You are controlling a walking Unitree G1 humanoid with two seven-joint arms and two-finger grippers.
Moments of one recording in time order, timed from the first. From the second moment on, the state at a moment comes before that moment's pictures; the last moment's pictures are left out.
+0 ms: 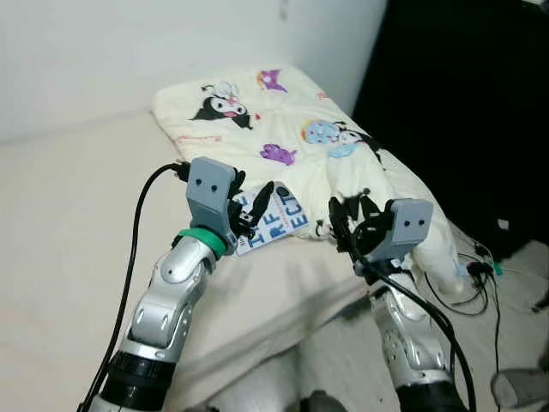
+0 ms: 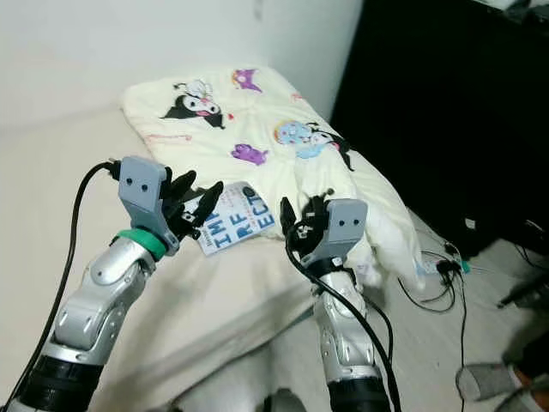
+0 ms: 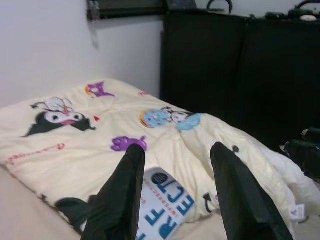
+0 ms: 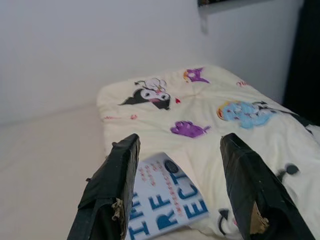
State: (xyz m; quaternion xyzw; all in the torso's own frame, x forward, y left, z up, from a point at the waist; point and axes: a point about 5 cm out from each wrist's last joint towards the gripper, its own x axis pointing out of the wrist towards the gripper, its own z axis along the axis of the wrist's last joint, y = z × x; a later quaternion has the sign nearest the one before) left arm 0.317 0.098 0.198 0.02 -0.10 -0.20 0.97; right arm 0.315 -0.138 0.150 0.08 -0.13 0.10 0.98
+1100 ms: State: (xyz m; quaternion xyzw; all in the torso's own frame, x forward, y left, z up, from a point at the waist) left arm 0.307 0.107 0.083 0.08 0.07 -0.23 0.97; right arm 0.304 -0.136 0.064 -0.01 -0.01 0.07 1.00
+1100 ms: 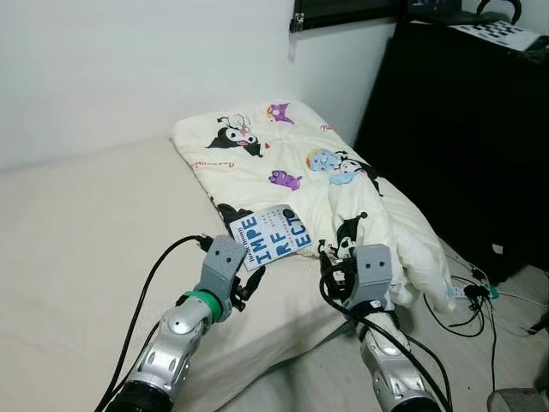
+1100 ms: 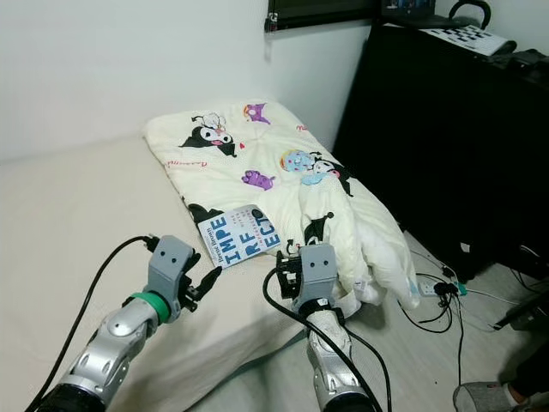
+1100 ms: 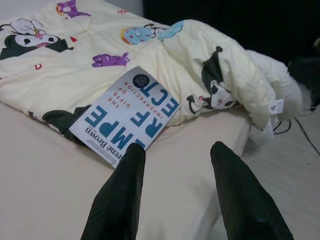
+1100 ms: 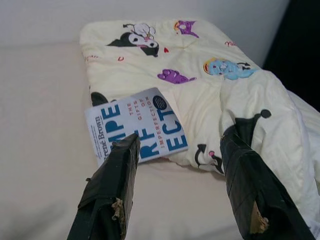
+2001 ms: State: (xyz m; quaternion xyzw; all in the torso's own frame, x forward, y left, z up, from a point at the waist) left arm 0.313 0.110 0.080 0.10 0.06 -0.20 0.97; right arm 0.306 -0.141 0.064 -0.01 -0.01 0.07 1.00
